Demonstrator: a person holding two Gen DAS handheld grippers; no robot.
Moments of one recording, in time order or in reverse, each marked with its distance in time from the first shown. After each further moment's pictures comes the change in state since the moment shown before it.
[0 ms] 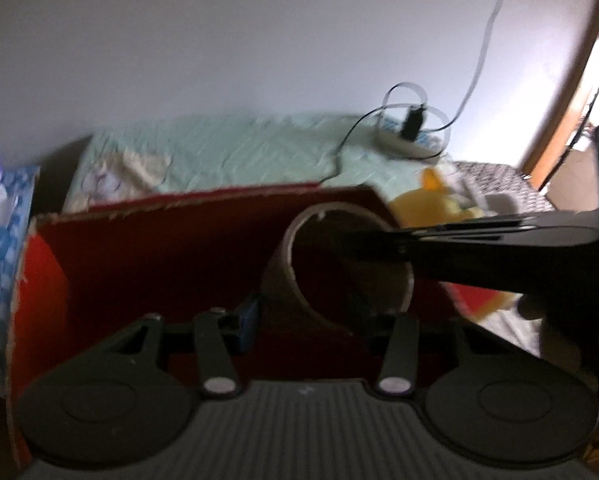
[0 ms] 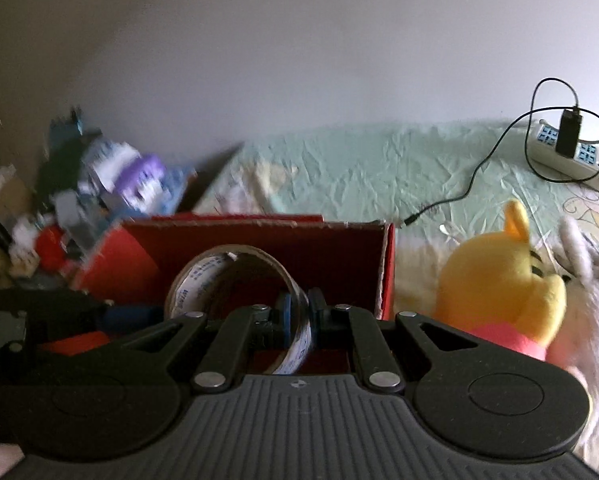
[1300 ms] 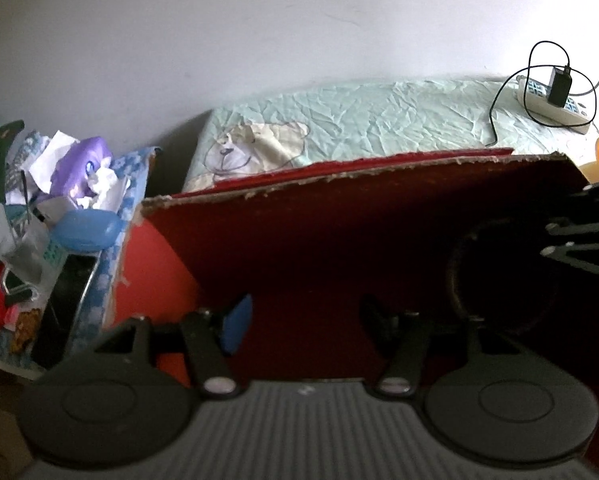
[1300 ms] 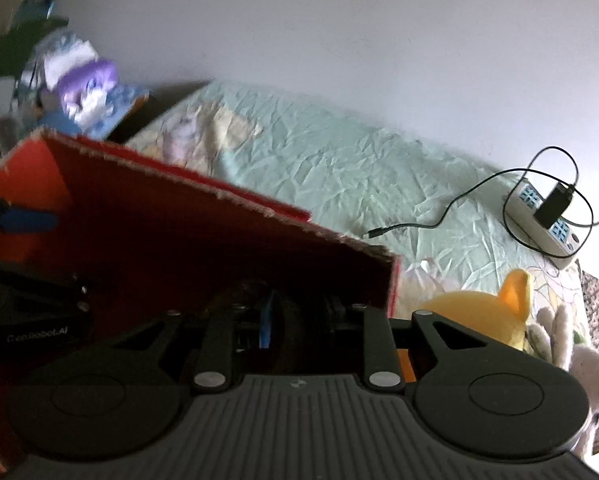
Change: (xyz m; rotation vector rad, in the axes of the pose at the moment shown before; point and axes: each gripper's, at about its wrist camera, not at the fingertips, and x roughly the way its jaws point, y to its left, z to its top) left arm 0.034 0.034 0.005 0.011 0.076 0.424; right arm 0.052 0.032 0.016 -0.271 0.097 -0.245
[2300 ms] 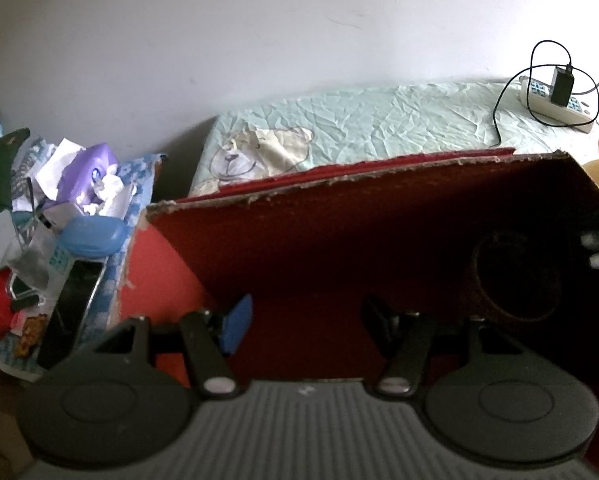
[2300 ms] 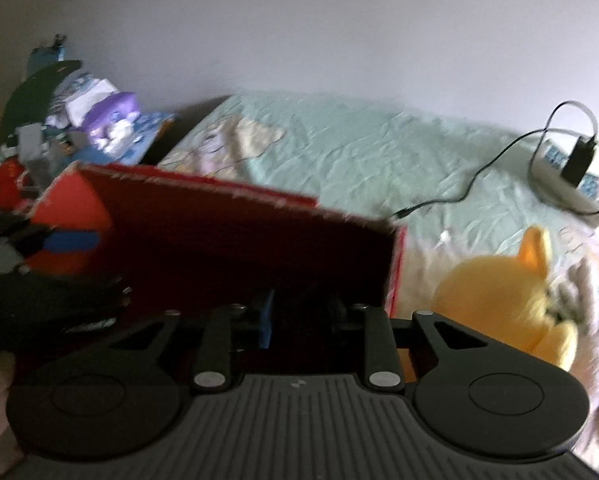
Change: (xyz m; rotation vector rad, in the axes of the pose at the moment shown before) left arm 0.000 -0.003 -0.001 0.015 -0.021 0.028; right arm -0.020 -0.016 -0.016 0.155 -0.013 0.196
